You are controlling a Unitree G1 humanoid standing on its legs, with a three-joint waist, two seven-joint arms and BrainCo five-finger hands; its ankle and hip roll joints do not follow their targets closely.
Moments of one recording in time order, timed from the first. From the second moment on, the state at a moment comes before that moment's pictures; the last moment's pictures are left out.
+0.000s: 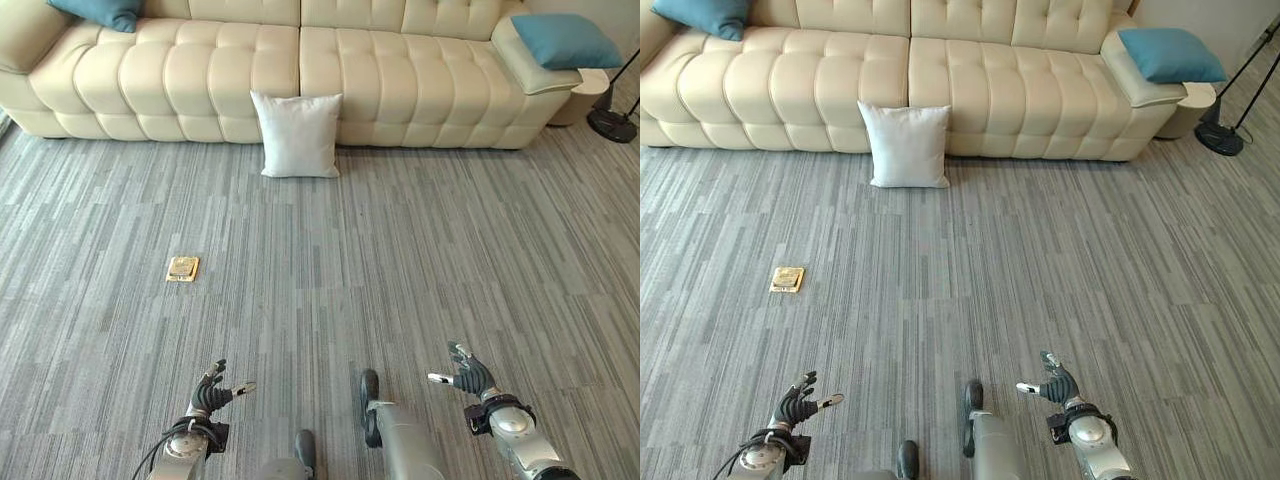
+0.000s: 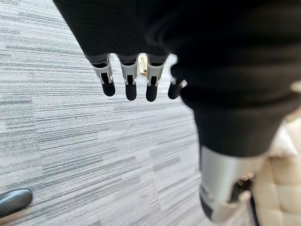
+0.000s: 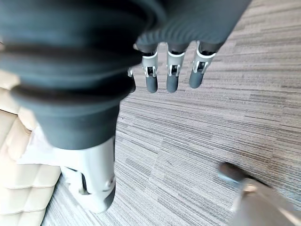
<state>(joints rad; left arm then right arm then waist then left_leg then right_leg) 0.04 0.36 -0.15 0.81 -0.18 -0.20 0.12 -0.02 -0.39 0.26 0.67 0.14 -0.12 -0.08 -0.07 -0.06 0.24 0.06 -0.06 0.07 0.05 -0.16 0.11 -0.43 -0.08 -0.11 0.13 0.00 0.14</state>
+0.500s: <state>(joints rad) 0.05 0.34 -0.20 0.75 -0.18 -0.21 0.09 0.02 -0.43 0.22 0.70 0.14 -0.13 -0.08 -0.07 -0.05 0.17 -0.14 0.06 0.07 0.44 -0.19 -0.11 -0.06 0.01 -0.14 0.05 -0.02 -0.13</state>
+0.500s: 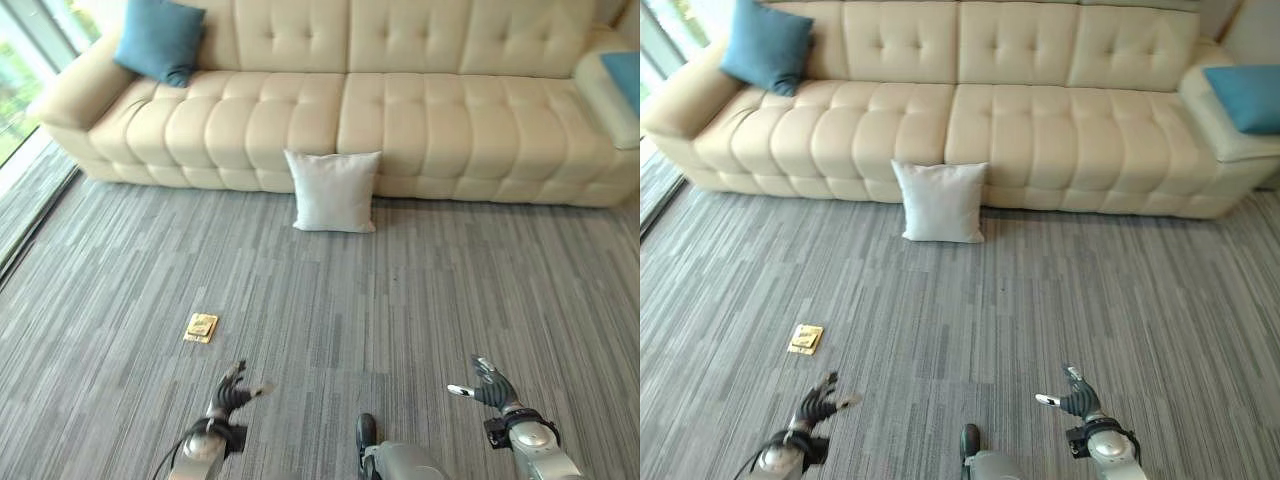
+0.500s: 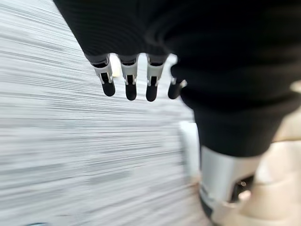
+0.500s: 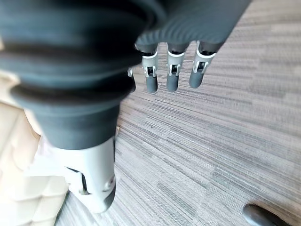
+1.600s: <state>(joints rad) 0.07 0.32 -0.18 0.90 -0.18 -0.18 0.10 0.02 -0.38 0.26 0.75 0.14 -0.11 -0.06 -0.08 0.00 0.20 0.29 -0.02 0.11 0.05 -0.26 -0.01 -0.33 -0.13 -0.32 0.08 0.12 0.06</state>
